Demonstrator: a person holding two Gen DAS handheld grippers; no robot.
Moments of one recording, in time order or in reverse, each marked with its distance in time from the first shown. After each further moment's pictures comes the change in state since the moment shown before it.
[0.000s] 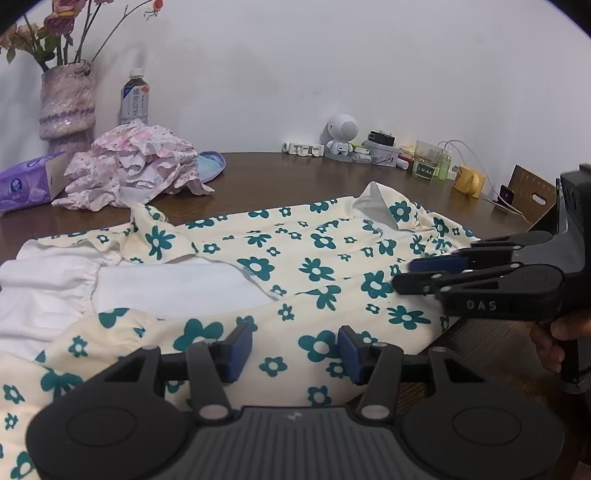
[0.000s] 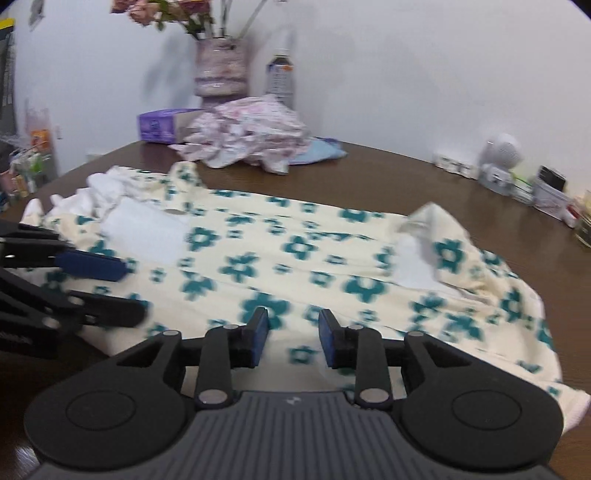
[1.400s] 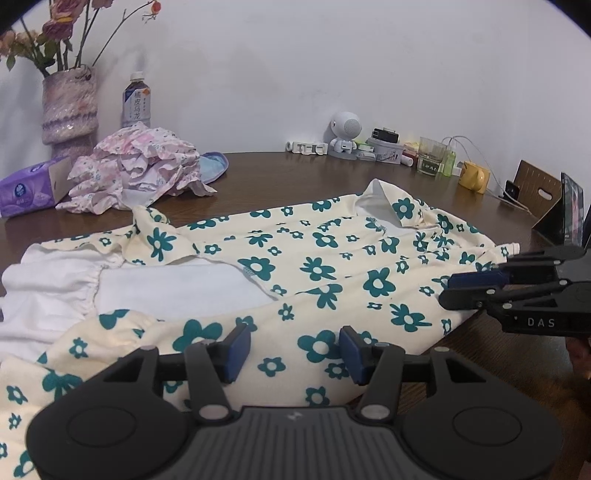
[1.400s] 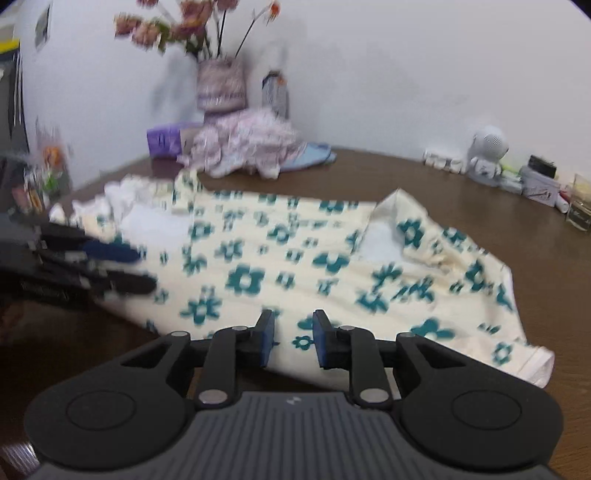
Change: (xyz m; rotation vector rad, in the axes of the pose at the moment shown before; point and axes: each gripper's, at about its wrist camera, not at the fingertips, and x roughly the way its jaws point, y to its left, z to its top) left arm -0.001 -0.007 0.001 0.011 0.003 0.037; right arm -0.041 -0.031 -0.024 0.021 -0.031 0.064
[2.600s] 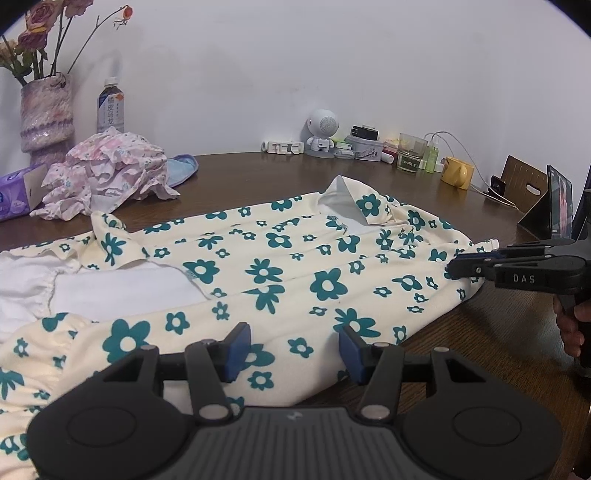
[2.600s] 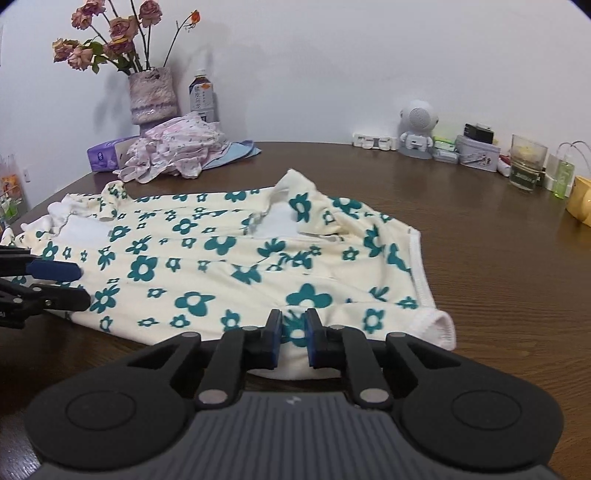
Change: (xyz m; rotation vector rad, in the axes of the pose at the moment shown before) left arm 0.011 -0.040 0.002 0.027 -0.001 -0.031; right arm -0.016 -0.069 -0.024 0.126 -0.020 -0.128
